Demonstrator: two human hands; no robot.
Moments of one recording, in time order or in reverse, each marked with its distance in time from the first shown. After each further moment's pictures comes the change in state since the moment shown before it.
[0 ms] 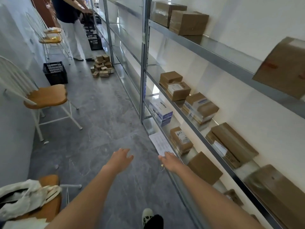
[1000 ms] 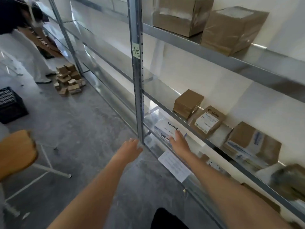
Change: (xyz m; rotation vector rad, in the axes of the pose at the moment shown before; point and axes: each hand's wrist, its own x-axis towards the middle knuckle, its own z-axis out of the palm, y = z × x) left_hand 0.419 -0.015 -0.276 0.264 -0.138 0.338; right_hand 0.366 -0.206 -0.176 0.501 0.390 0.194
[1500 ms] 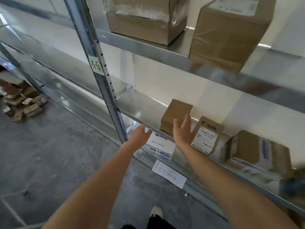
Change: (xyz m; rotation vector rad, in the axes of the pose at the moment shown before) left_hand 0.217 0.097 -0.079 -0.347 -0.046 0.123; right_hand 0.148 -0.039 -0.065 0.379 0.591 0.182
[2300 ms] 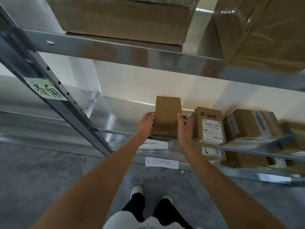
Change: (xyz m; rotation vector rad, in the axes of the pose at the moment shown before) left_hand 0.131 0.029 -0.012 -0.552 -0.381 -0.022; right_hand 0.031 -0.025 0.053 0.327 0.407 0.405
